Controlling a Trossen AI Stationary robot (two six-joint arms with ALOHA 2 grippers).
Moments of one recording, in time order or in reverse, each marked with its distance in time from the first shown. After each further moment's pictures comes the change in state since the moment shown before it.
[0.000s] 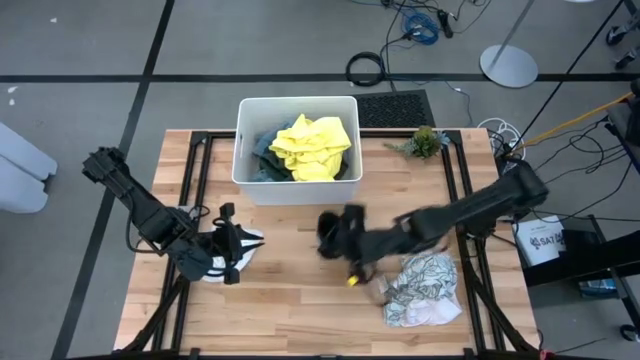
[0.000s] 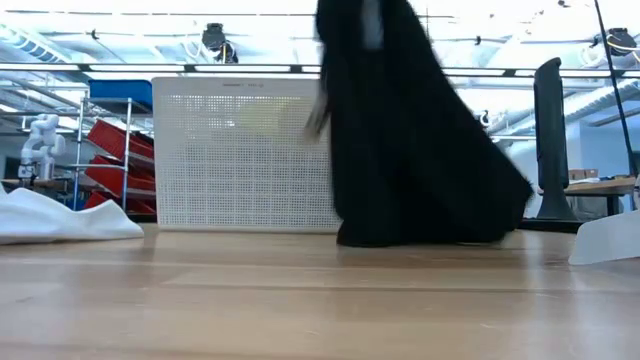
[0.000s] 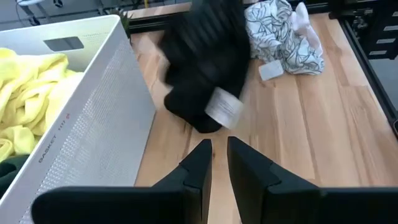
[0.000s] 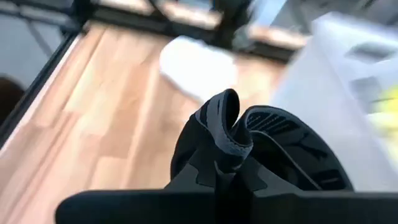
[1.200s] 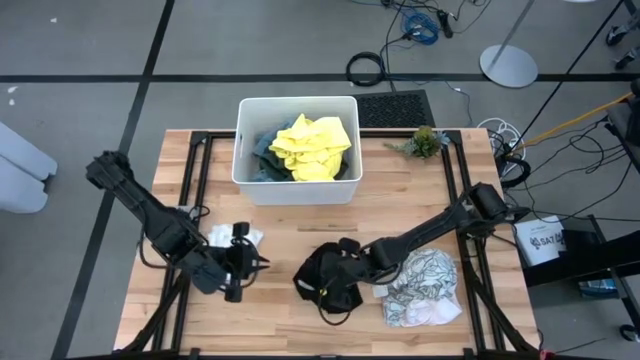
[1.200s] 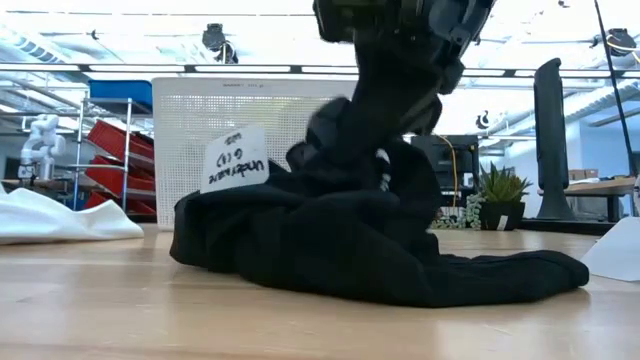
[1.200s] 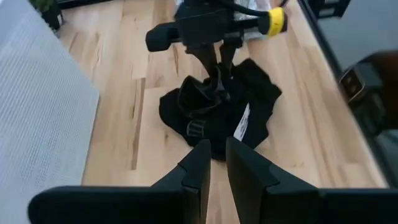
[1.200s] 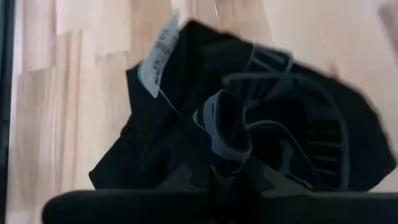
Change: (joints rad) left arm -0.002 0.110 0.000 0.057 0.197 0.046; right arm 0.015 0.362 0.001 -0.013 -0.223 0.549
